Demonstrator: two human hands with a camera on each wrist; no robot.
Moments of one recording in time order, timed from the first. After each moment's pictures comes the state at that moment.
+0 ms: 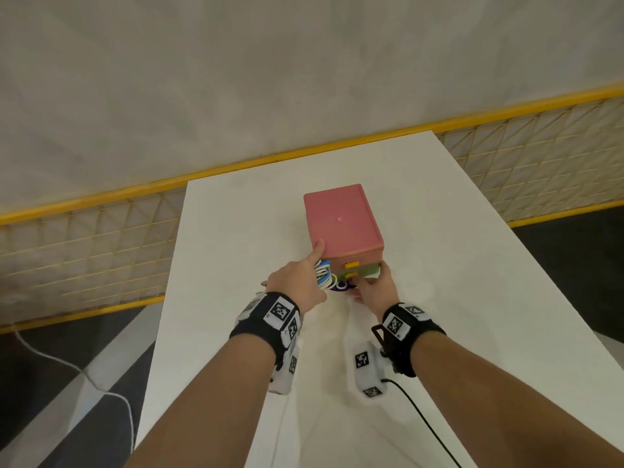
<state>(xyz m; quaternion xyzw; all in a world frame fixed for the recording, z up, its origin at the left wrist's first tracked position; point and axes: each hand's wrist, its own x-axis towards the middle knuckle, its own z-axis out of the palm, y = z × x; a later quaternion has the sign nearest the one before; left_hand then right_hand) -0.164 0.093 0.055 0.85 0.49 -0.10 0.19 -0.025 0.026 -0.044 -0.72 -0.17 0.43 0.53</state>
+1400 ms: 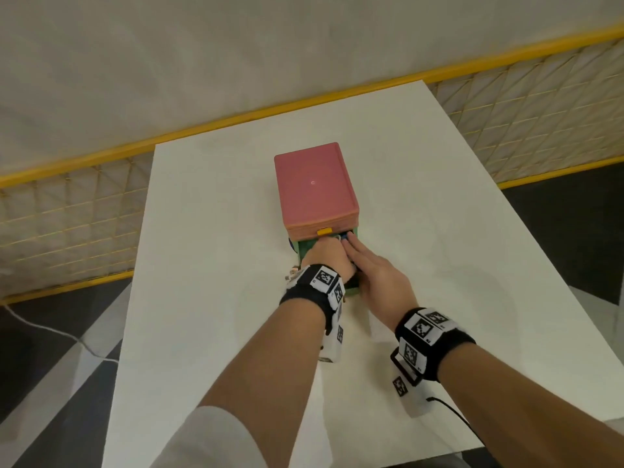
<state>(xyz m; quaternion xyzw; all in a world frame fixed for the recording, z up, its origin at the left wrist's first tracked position) -0.069 0.055 0.001 0.81 0.51 -0.11 0.25 0.002 -0.050 -0.046 -0.74 -0.58 0.19 0.30</state>
